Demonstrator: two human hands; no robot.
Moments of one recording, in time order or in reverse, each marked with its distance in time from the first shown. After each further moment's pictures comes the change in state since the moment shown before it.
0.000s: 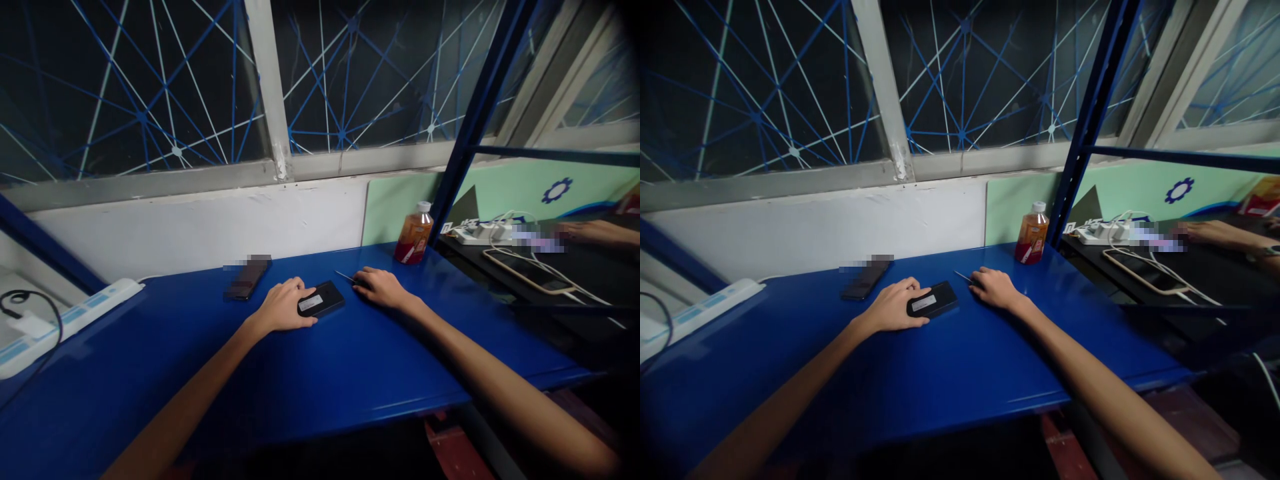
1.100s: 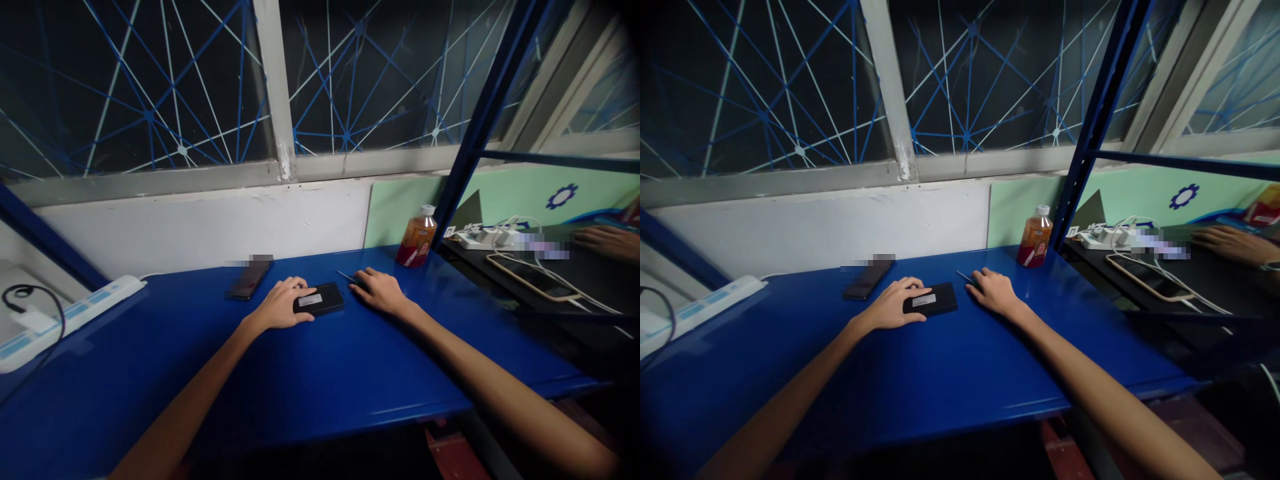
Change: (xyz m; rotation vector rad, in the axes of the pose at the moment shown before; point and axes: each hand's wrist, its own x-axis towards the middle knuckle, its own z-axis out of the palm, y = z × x) left_hand -0.002 -0.017 0.005 -0.126 0.044 0.098; right_hand 0.001 -0.015 0.001 -0.065 0.041 0.120
